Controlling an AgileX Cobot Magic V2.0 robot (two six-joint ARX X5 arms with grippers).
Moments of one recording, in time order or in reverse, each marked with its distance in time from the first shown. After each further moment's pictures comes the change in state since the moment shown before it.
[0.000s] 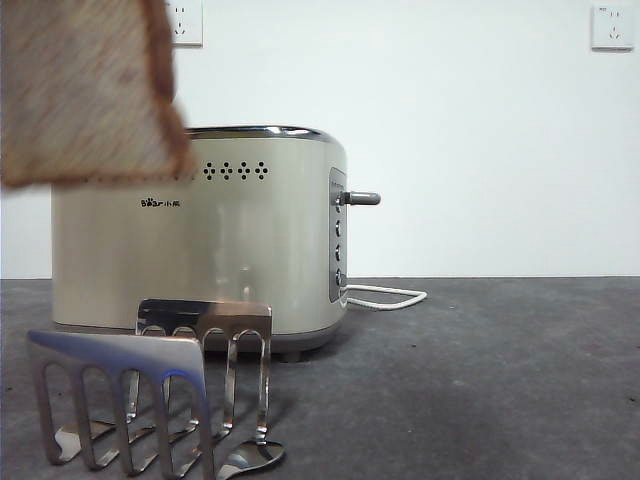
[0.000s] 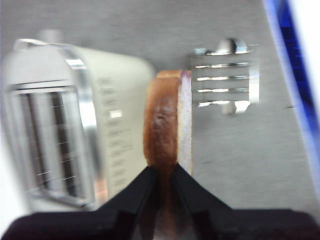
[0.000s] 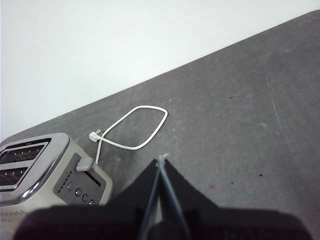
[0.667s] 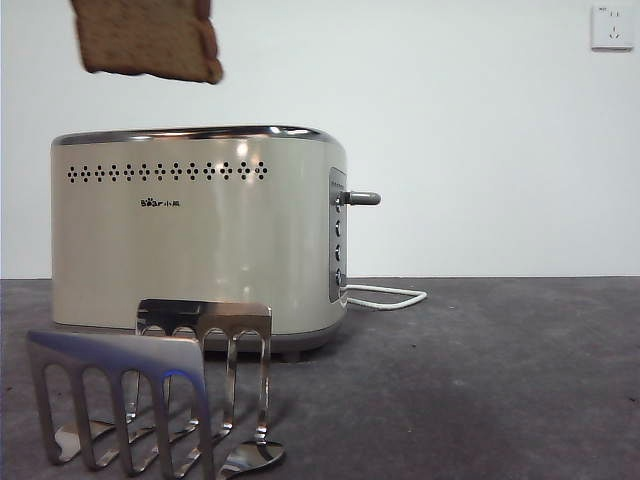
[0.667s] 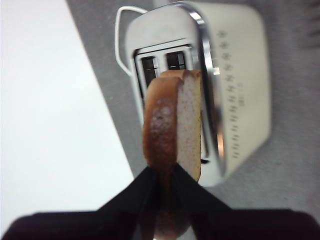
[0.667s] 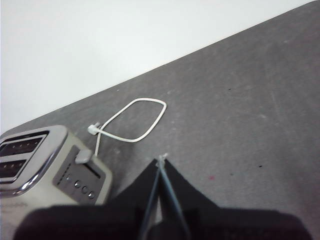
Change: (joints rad) left arm 0.069 0.163 0.252 0.113 -0.224 0.250; right arm 0.000 0.000 0.000 -0.029 -0.017 0.001
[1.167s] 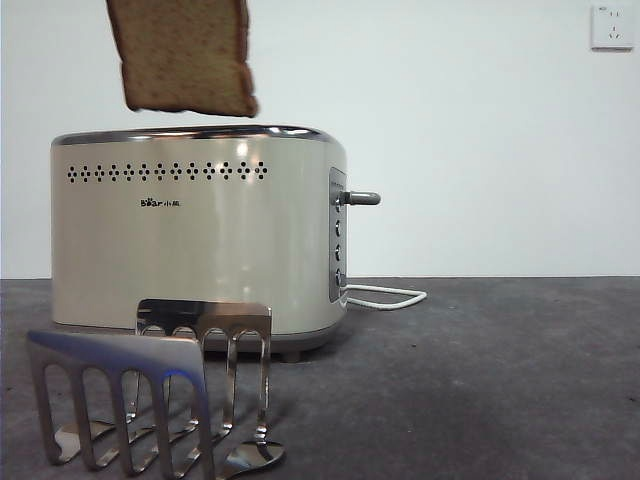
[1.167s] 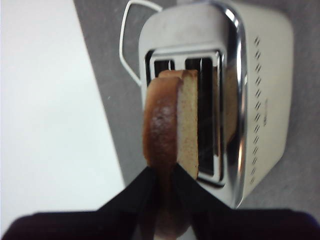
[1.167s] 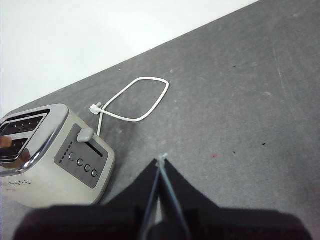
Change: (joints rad) left arm 0.088 0.091 0.000 0.082 0.099 -0.026; right arm 0.000 0.000 0.000 -0.070 -0.032 0.000
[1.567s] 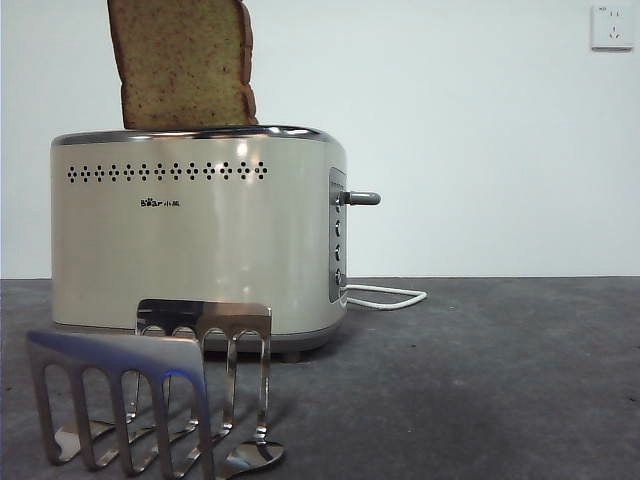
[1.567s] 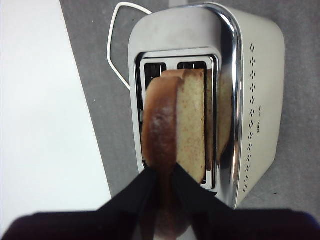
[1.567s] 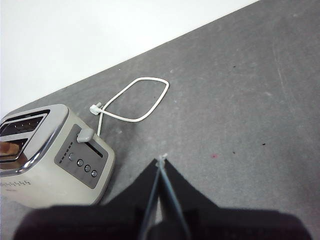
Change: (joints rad) left arm 0.043 0.030 0.000 0.000 0.037 -0.012; right arm 0.000 0.000 0.000 0.000 0.000 0.000
